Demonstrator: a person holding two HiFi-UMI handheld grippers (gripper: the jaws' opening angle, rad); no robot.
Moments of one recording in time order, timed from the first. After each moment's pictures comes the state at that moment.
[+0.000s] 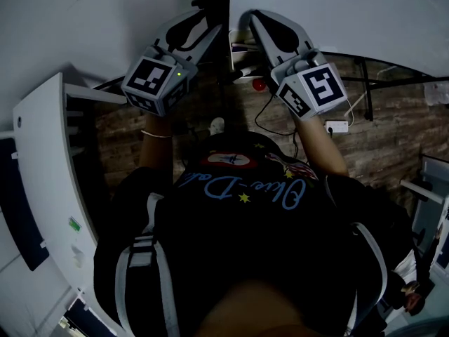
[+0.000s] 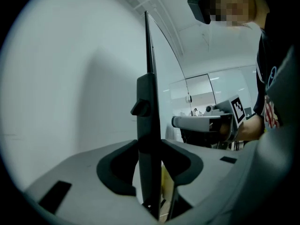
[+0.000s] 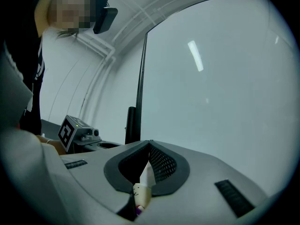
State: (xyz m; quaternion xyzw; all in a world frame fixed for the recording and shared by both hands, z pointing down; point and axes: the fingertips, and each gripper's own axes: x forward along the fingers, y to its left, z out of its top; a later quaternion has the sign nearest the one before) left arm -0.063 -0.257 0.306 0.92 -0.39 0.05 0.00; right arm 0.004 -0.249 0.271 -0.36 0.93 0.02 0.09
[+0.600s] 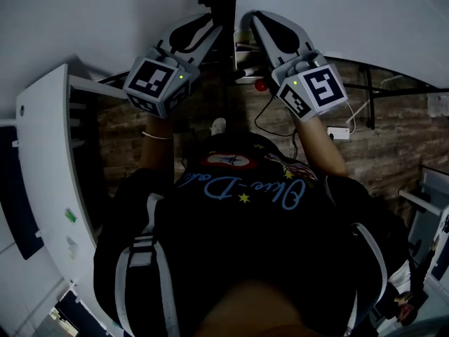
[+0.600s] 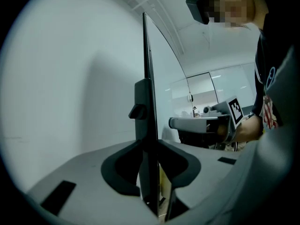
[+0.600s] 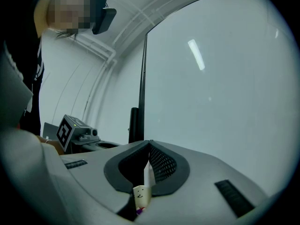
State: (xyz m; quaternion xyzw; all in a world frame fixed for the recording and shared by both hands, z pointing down) left arm -0.068 -0.247 0.302 0.91 -0.40 0.06 0.00; right arm -0.003 -0.247 0.271 -0.34 0.94 0.01 0.10
